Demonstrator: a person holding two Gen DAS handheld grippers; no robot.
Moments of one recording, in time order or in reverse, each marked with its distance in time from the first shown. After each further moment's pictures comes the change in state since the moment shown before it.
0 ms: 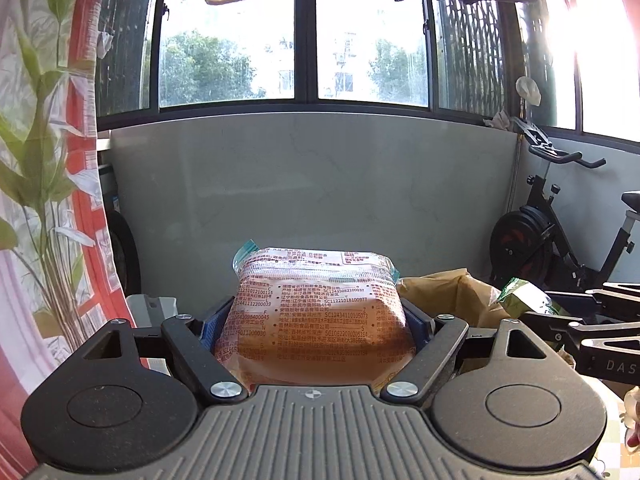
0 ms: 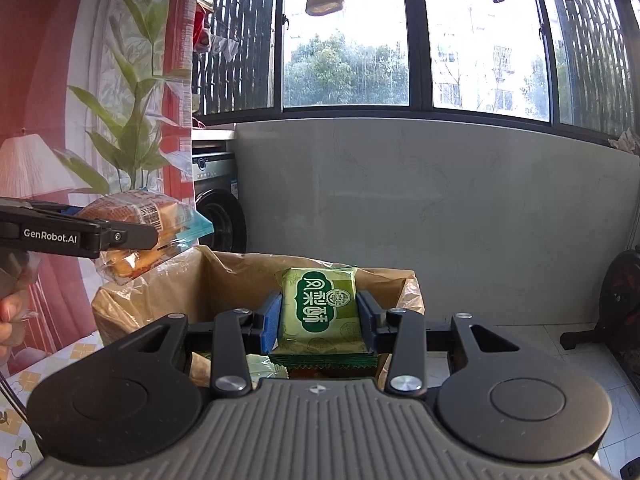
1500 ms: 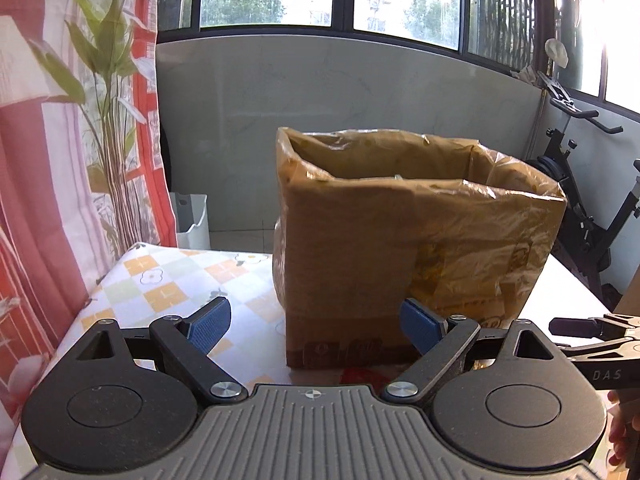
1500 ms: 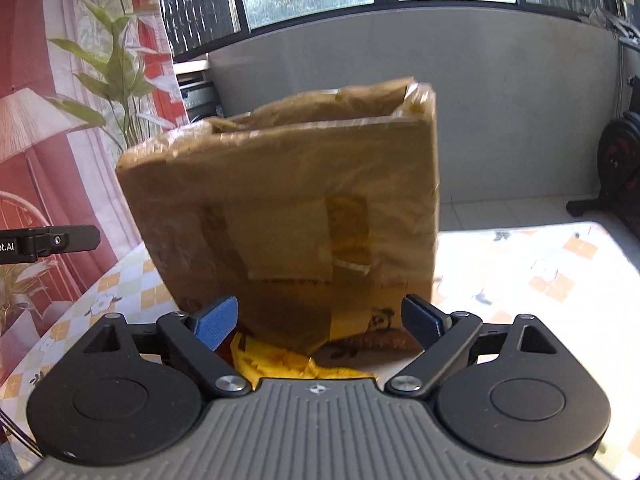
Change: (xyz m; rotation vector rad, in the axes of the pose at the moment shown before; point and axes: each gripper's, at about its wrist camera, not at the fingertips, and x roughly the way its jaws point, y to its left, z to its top) left arm -0.095 0.038 -0.134 -0.094 0.204 0.050; right arm -0.037 0.040 -0.123 0.214 0.282 0.017
